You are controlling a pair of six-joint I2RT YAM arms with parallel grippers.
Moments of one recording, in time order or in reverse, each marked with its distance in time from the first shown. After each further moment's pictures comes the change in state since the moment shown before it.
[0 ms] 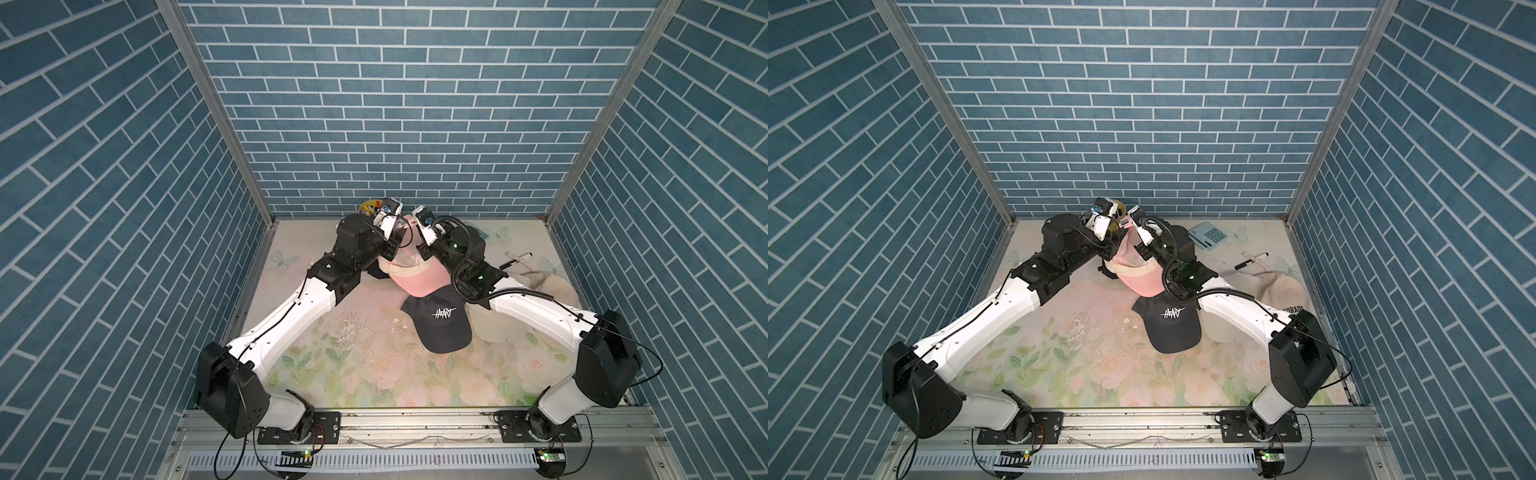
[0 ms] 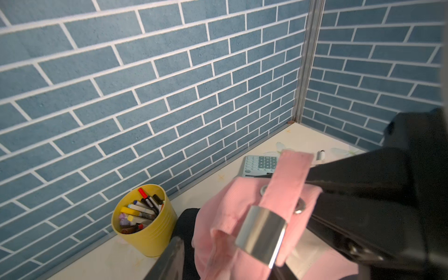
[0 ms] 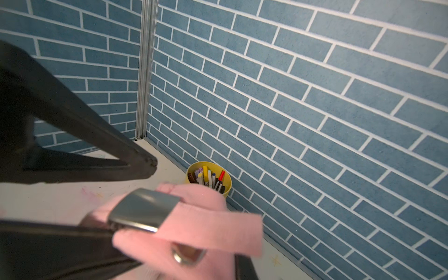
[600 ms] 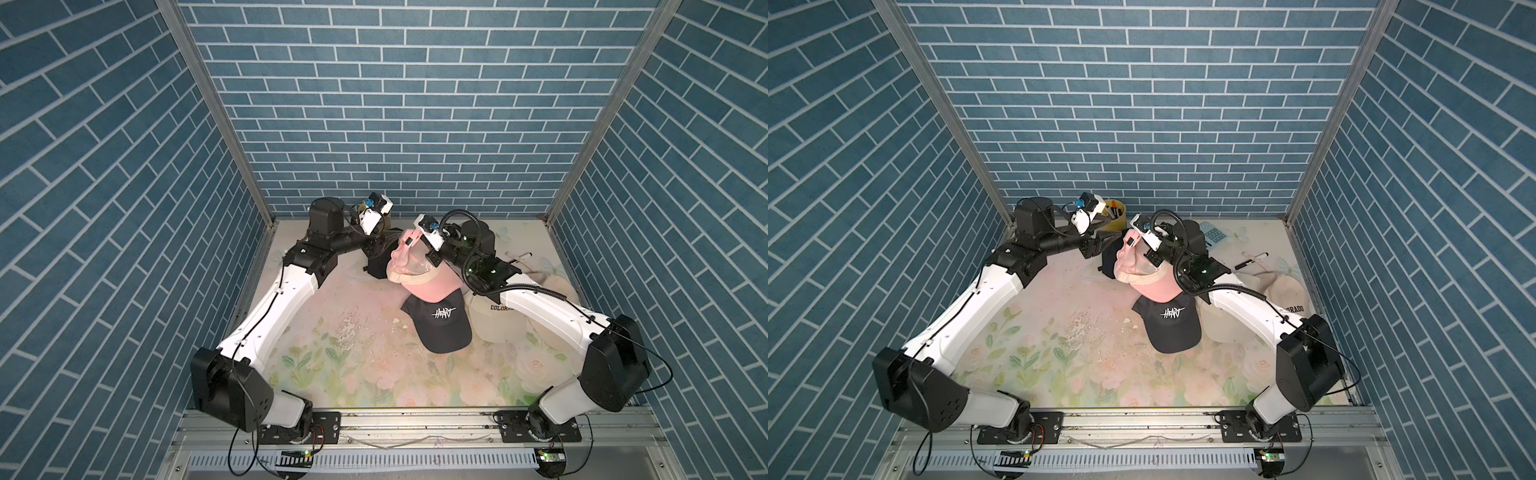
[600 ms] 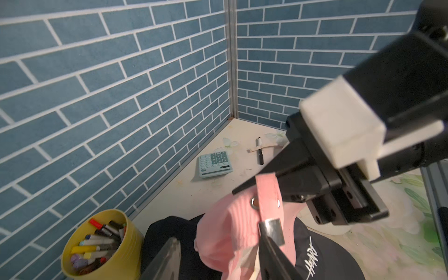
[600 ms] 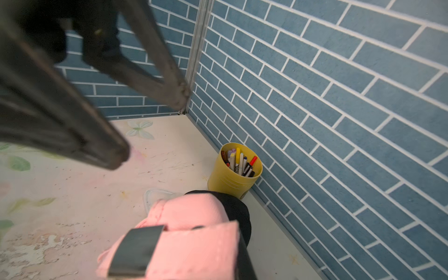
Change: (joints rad) left arm 0.195 0.054 0.154 -0.188 0.586 0.150; right arm -0.087 -0.037 0.000 -0.189 -0.331 -0.078
